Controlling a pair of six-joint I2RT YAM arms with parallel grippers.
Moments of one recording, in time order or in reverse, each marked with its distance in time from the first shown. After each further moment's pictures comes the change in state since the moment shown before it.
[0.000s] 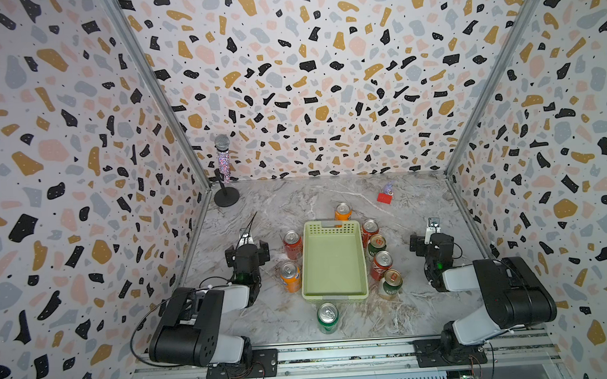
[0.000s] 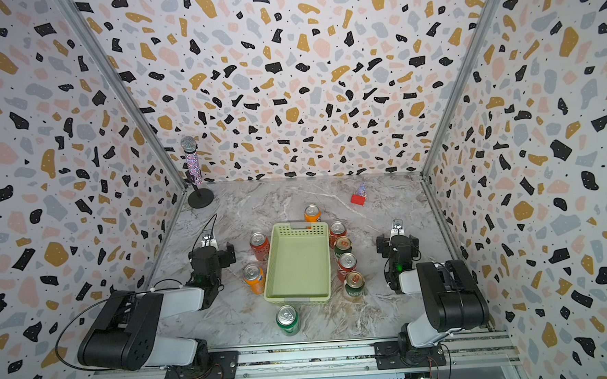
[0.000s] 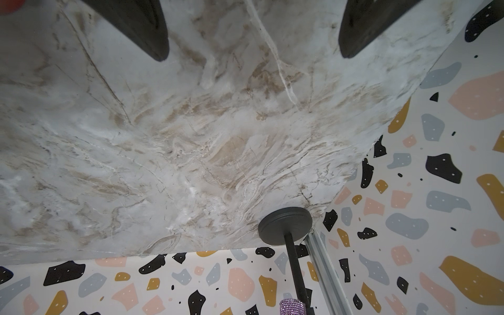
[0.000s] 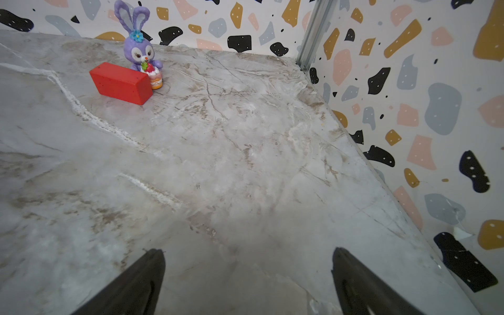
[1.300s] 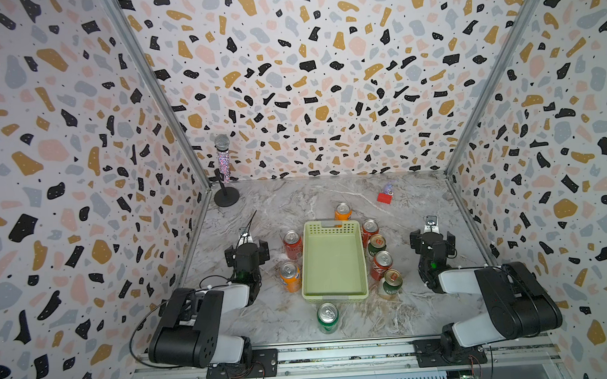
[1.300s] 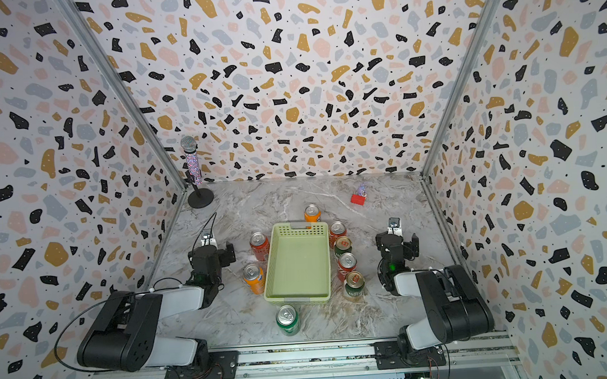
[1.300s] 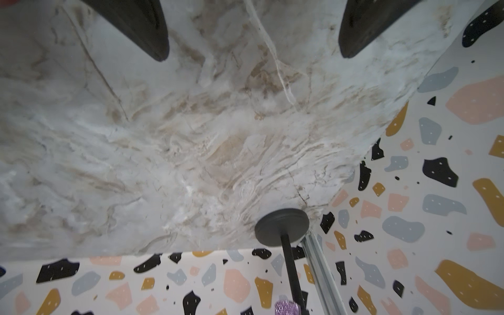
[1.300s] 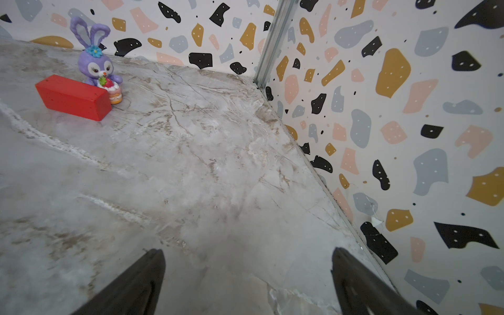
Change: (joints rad) left arm 0.000 0.001 0.003 -0.040 -0.007 -0.006; right arm 0.109 -0.068 0.009 -0.044 0.303 -0.037
